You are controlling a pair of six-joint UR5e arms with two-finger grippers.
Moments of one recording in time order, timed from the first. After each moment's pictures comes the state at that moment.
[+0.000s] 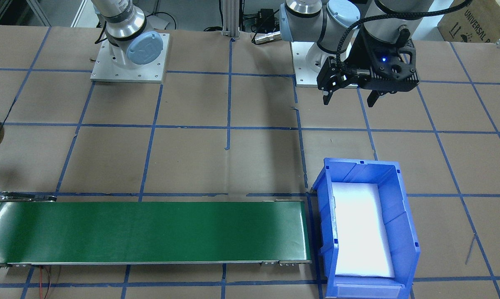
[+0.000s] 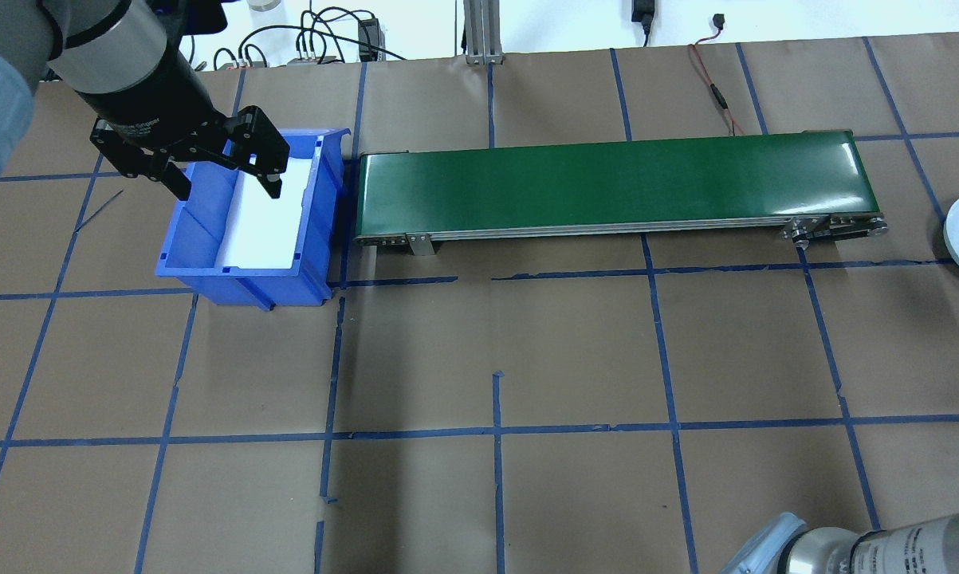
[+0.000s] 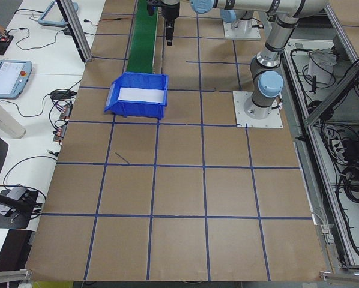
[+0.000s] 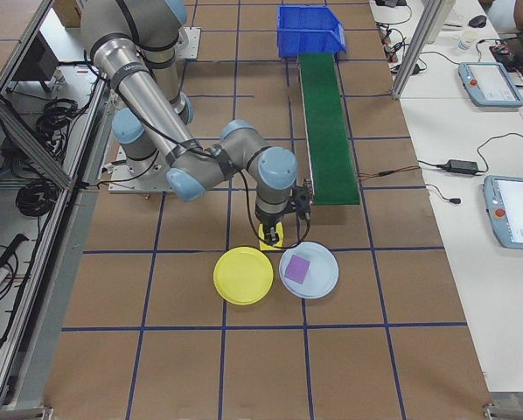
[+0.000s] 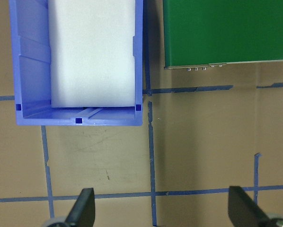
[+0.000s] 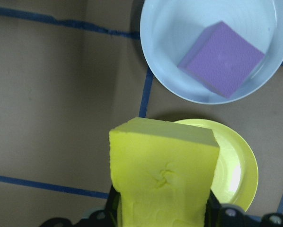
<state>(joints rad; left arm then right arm) -1.56 -1.55 -1.55 -1.59 1.56 0.04 0.61 -1.33 1.71 -1.89 -1.62 -1.14</state>
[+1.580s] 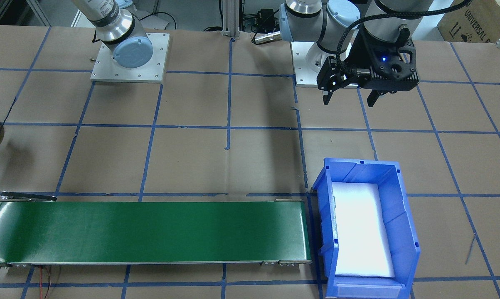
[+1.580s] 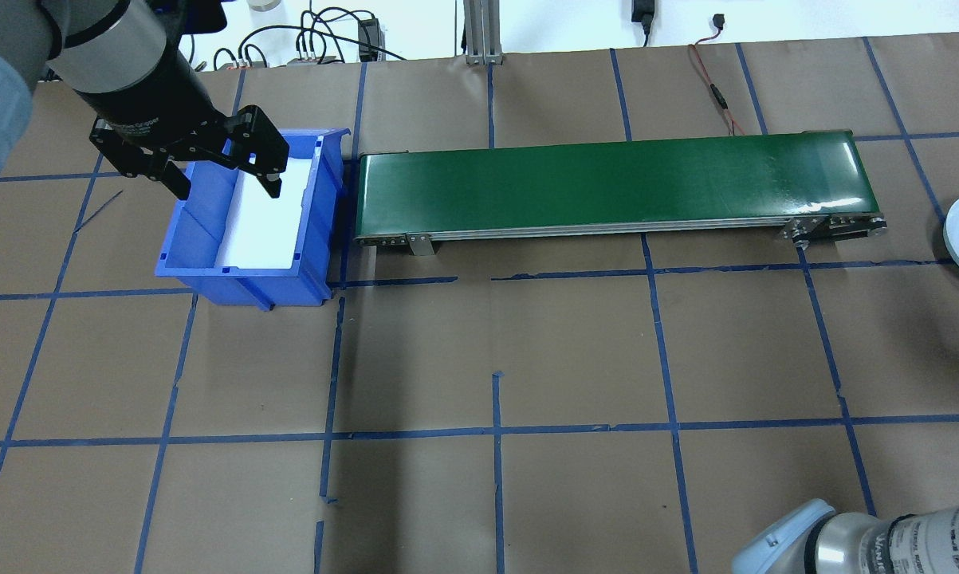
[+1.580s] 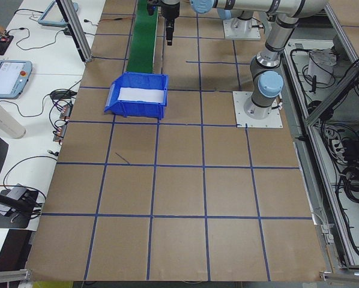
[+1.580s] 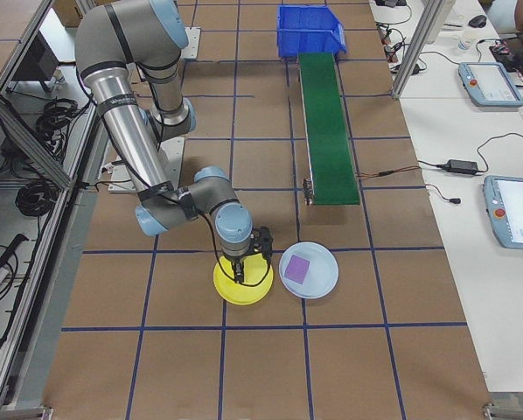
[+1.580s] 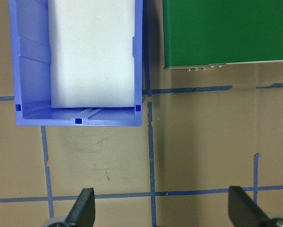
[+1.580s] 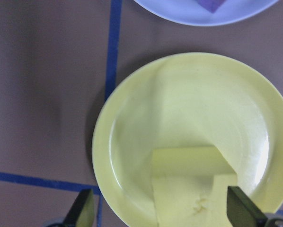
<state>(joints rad) -1.56 -1.55 -1.55 -1.59 1.56 0.04 0.51 -1.28 1.86 -2.09 -1.56 -1.18</state>
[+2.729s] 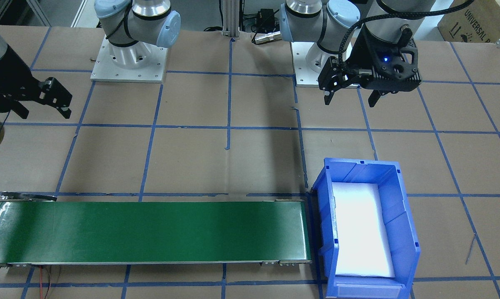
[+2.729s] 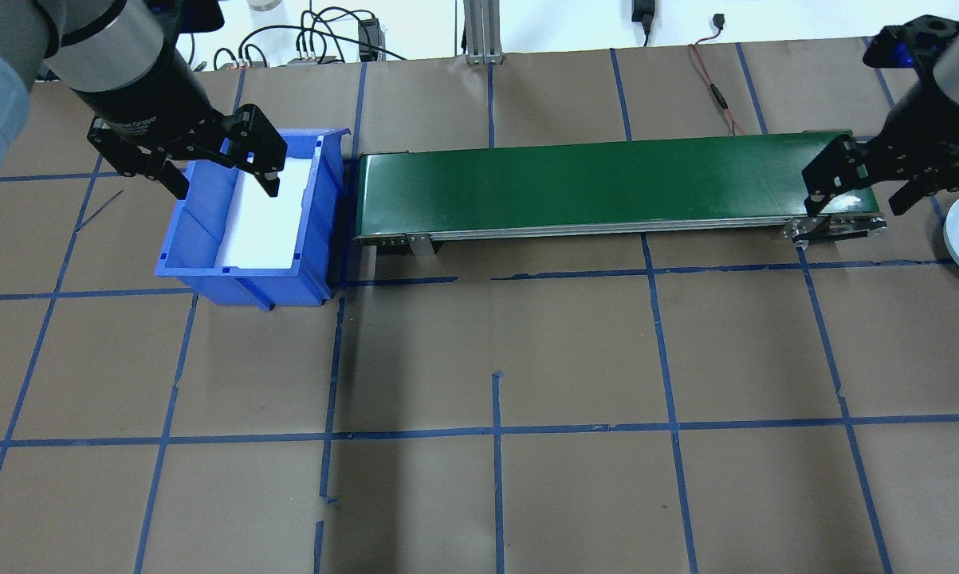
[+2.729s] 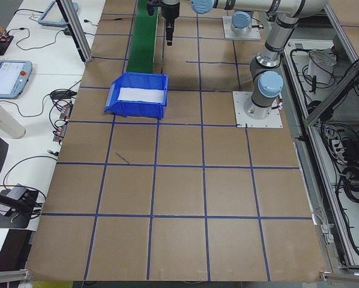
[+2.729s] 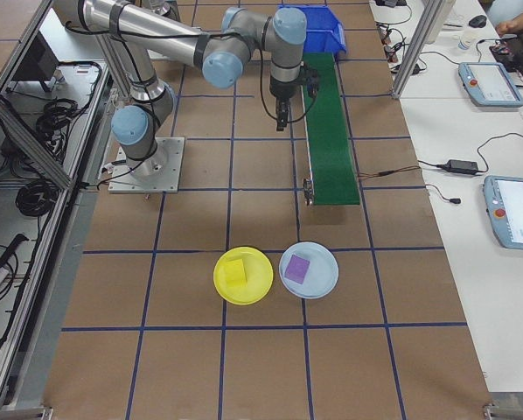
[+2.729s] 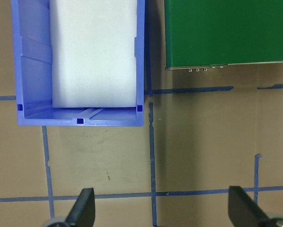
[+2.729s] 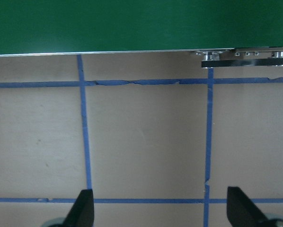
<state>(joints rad) -1.56 -1.55 -1.54 -1.59 1.56 0.04 1.29 -1.62 1.69 -1.62 -1.53 -0.26</state>
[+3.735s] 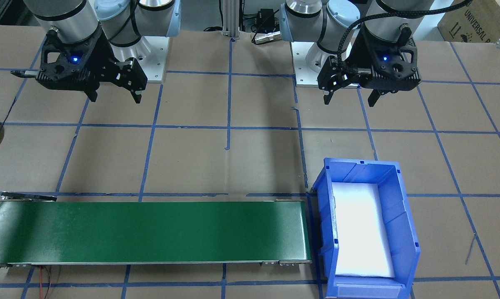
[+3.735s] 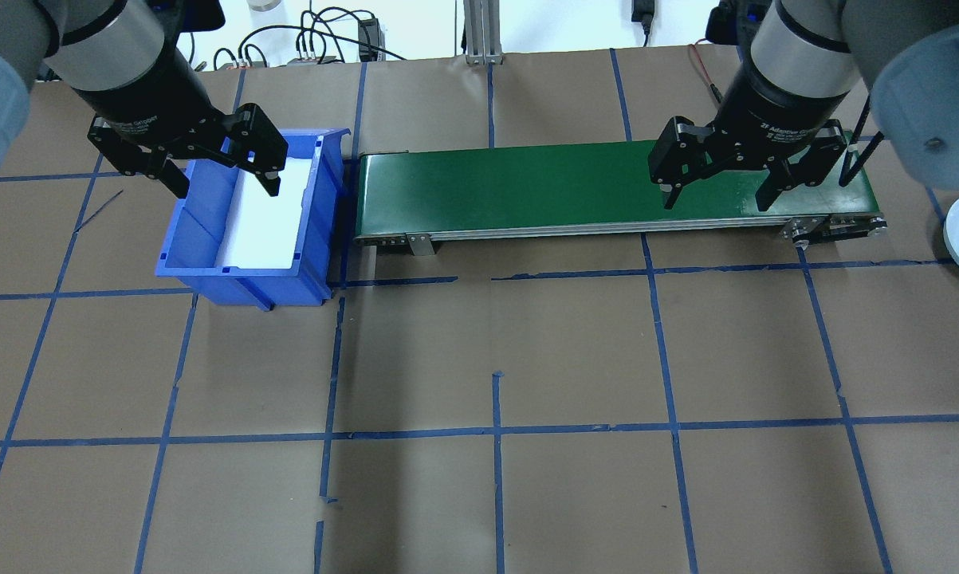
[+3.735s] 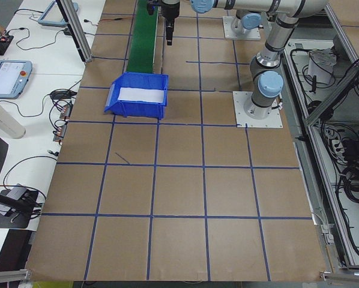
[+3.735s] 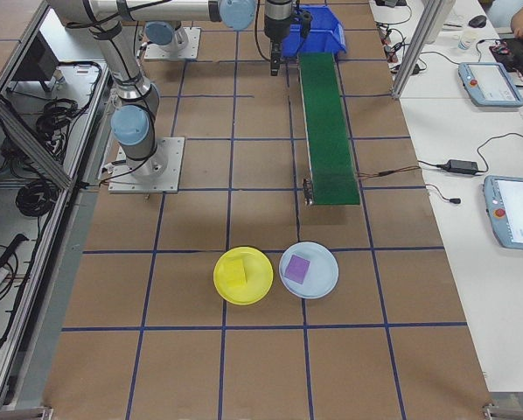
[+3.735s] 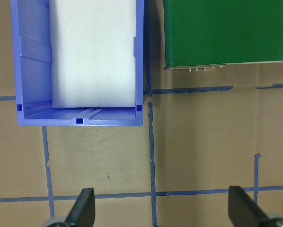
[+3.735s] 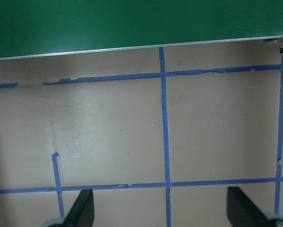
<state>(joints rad) -1.56 -1.55 -1.54 -1.59 1.56 0.04 1.58 -1.61 1.62 -1.57 -1.53 0.06</state>
